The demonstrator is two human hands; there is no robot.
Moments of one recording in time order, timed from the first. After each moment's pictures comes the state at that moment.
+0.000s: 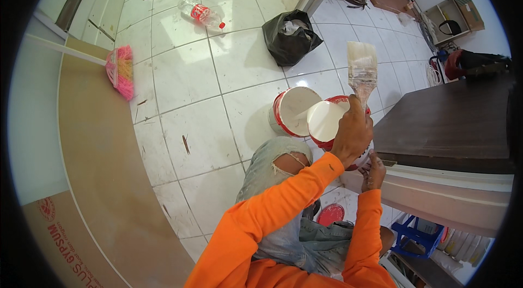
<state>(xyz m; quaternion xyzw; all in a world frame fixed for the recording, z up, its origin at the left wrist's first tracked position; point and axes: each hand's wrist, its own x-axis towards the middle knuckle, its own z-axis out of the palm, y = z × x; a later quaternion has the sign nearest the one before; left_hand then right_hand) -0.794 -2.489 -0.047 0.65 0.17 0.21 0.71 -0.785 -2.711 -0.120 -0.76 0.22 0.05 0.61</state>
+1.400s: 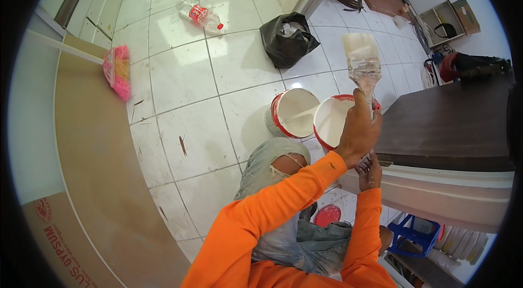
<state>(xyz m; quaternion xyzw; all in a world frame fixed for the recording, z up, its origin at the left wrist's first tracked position) -0.792 -2.482 -0.018 0.53 0.13 0.24 0.81 -0.774 -2.728 -0.126 -0.68 0.23 0.14 0.69</state>
